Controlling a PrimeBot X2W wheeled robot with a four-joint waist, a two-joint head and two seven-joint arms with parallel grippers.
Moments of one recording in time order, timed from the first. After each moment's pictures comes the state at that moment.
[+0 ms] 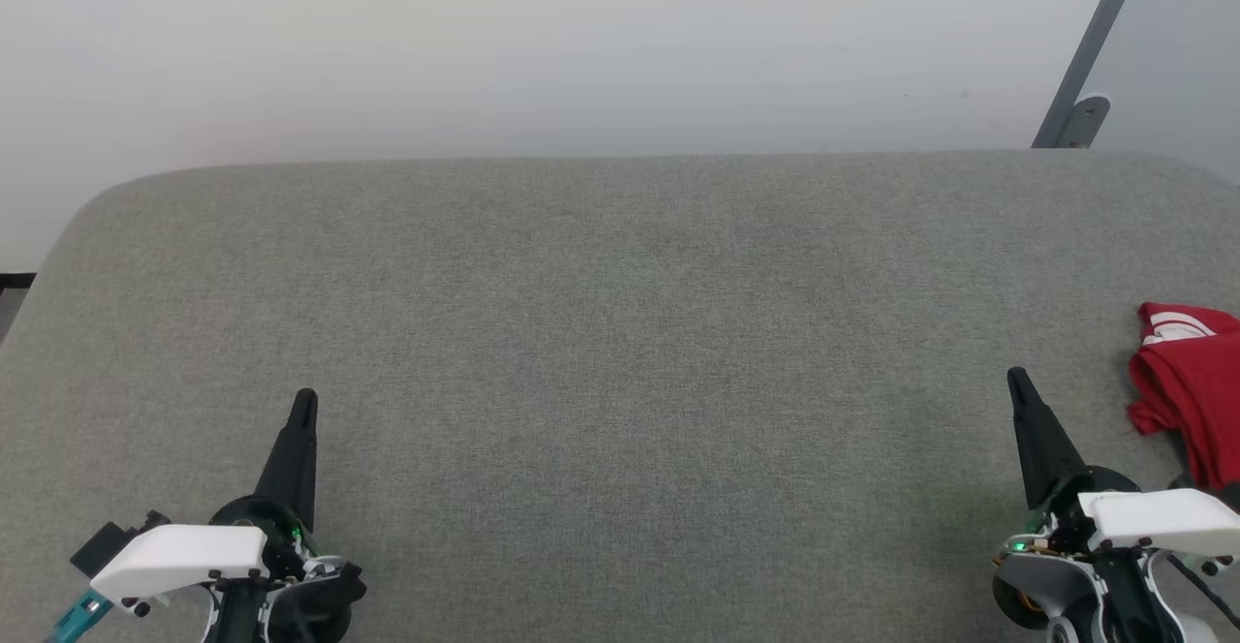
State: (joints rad) left arm -0.10 0.07 0.09 0.24 -1.62 -0.13 0.10; right arm -0.10 -0.06 -0.11 0.24 1.61 0.13 0.11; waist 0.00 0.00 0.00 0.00
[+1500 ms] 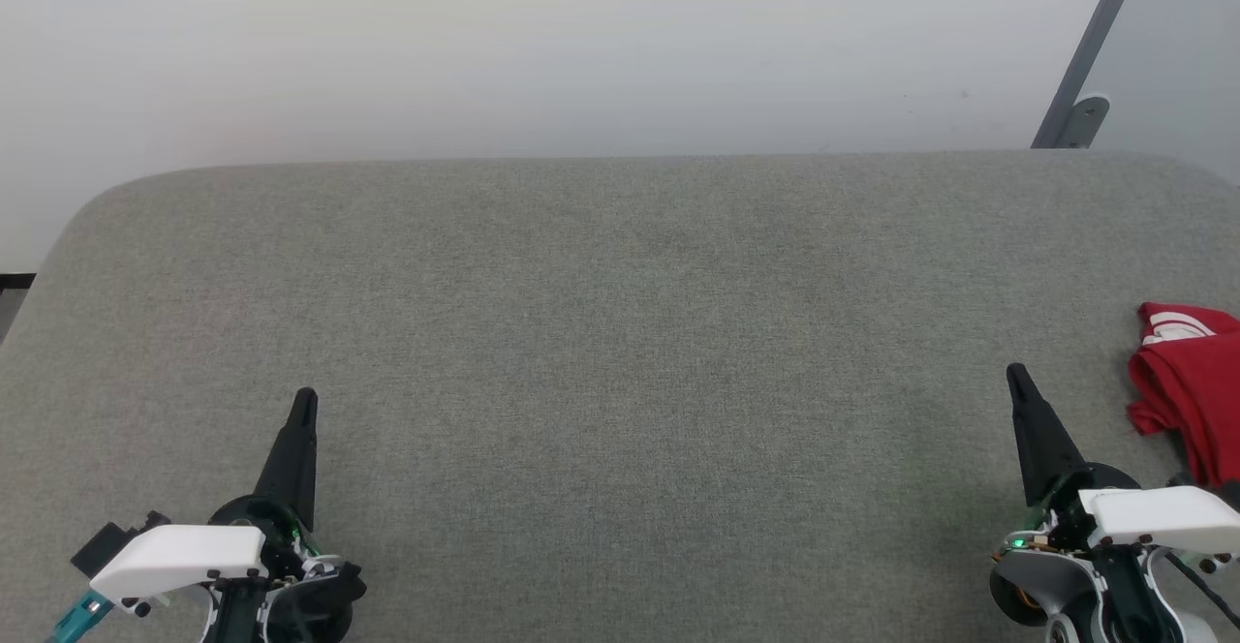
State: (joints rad) left arm -0.10 0.06 0.10 0.25 -1.62 -0.13 0.11; right arm -0.11 -0.05 -0.11 0.24 1.62 0.13 0.11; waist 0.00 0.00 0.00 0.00
